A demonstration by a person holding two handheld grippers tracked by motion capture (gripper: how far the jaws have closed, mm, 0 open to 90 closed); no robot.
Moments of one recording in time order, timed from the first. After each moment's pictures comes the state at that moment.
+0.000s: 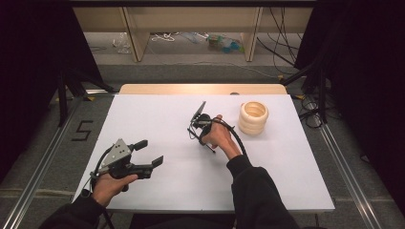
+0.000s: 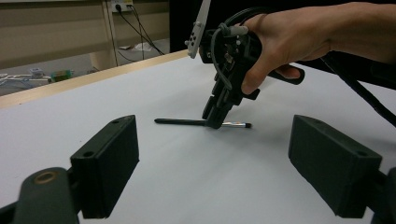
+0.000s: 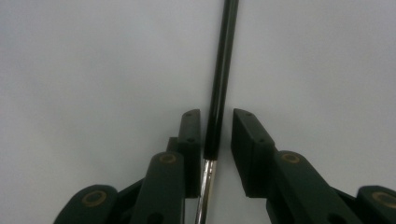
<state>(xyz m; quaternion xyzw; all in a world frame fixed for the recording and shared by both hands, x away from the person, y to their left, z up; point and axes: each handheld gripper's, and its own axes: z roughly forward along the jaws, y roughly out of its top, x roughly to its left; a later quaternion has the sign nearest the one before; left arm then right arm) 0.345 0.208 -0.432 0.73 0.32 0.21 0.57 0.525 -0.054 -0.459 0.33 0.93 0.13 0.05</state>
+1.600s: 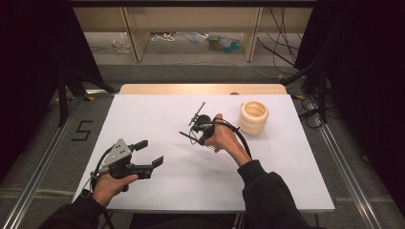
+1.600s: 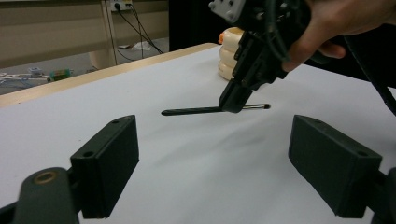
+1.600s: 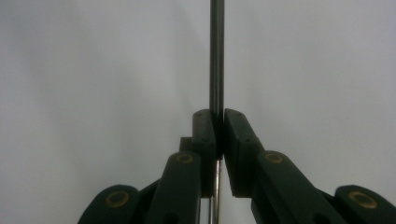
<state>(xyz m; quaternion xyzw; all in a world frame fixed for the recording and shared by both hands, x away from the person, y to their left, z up) 0.344 0.207 -0.433 0.73 0.33 0.20 0.57 0.484 -0.058 -0.417 0.23 0.95 0.17 0.06</state>
